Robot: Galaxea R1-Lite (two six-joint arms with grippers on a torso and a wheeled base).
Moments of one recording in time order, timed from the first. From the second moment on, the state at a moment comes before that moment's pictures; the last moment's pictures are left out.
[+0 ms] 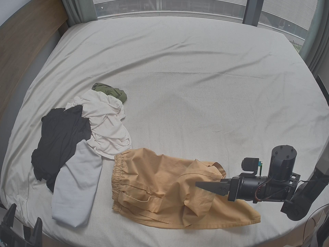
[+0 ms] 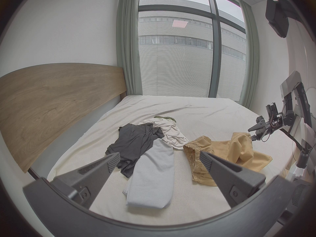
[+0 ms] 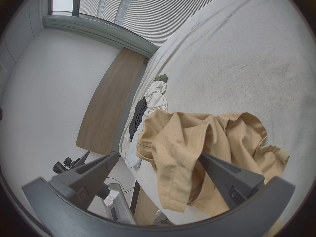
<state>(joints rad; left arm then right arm) 0.00 0.02 -0.02 0.00 -0.02 -0.01 0.57 1.89 -0.30 -1.28 0.46 0.60</state>
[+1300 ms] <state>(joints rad) 0.00 0.02 -0.02 0.00 -0.02 -0.01 0.62 1.88 -0.35 -1.29 0.45 0.61</state>
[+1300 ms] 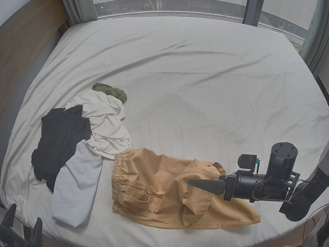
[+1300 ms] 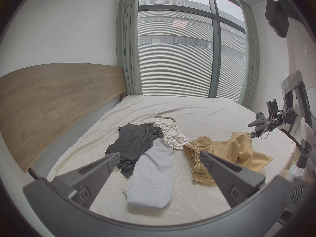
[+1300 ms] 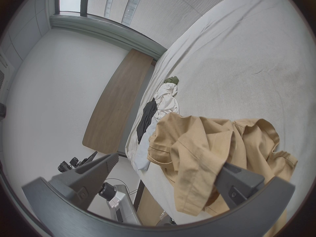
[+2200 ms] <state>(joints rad) 0.00 0.02 -0.02 0.00 -0.02 -0.01 0.63 1.94 -0.42 -1.29 0.44 0.61</state>
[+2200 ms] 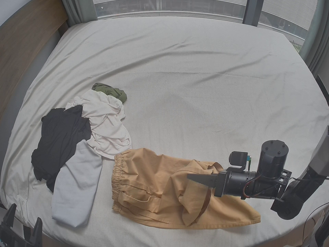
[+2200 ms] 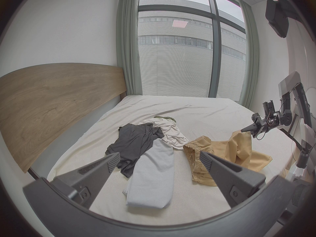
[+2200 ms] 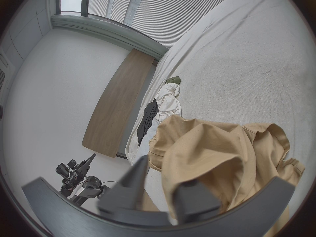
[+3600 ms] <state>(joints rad) 0.00 0.02 -0.02 -0.01 -0.05 0.05 0.47 1.84 -0.29 -1.52 0.47 0.66</state>
